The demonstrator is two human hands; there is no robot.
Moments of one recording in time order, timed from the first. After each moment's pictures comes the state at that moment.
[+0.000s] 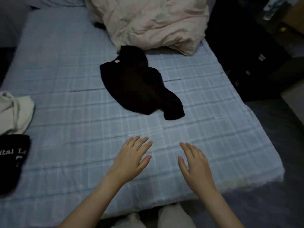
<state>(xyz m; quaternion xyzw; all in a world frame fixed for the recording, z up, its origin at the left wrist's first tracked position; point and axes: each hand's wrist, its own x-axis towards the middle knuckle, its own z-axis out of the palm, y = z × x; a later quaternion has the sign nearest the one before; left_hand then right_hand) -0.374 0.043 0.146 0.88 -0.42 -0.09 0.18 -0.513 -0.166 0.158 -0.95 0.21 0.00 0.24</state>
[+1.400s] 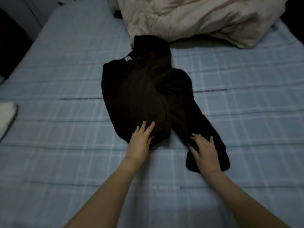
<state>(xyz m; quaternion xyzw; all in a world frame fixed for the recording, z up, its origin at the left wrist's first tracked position) -0.082 -0.140 -0.139 0.95 -0.13 -0.12 0.24 -0.169 -0.367 -0.182 -0.95 0.09 -0.10 0.29</state>
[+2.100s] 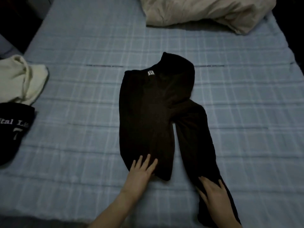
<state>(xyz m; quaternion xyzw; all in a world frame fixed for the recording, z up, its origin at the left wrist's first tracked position) -0.385 0.017 -0.094 0.92 -0.24 -0.31 -0.01 -0.507 -0.250 -0.094 -0.99 0.06 0.07 0.14</state>
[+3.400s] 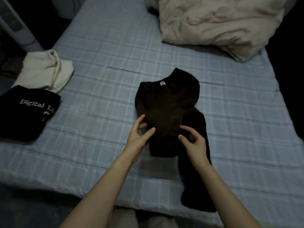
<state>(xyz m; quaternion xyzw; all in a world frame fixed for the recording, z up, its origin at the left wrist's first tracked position) -0.348 0.047 0.070 0.61 0.14 -0.16 0.76 -0.389 -0.151 0.062 -0.75 0.15 -0.05 0.64</state>
